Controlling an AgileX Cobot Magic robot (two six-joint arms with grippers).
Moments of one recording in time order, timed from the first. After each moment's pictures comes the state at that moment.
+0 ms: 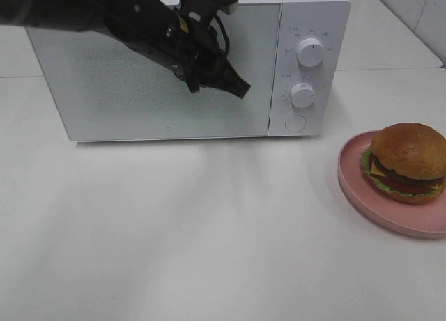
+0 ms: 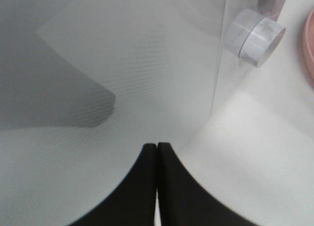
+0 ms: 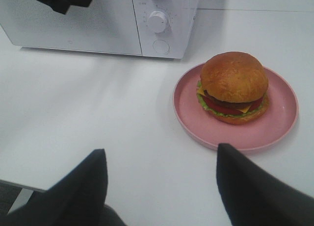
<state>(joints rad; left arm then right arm) -0.66 1.99 -1.48 -0.06 0.31 0.27 0.15 0.00 -0.50 0.12 1.02 -0.09</state>
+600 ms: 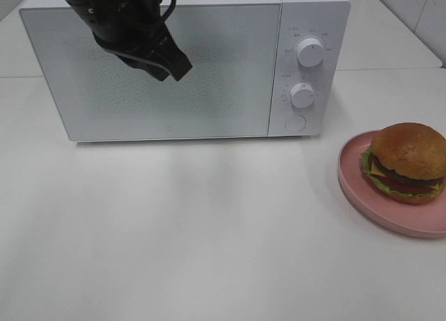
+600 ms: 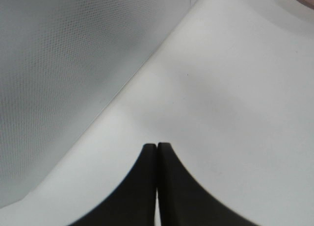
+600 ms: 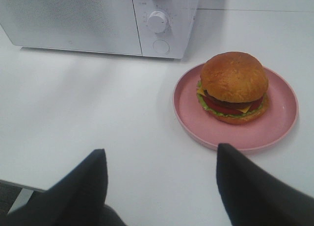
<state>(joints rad) -0.64 1.74 -1.49 0.00 0.87 0.26 0.15 0.00 -0.50 0.12 1.02 -0.09</state>
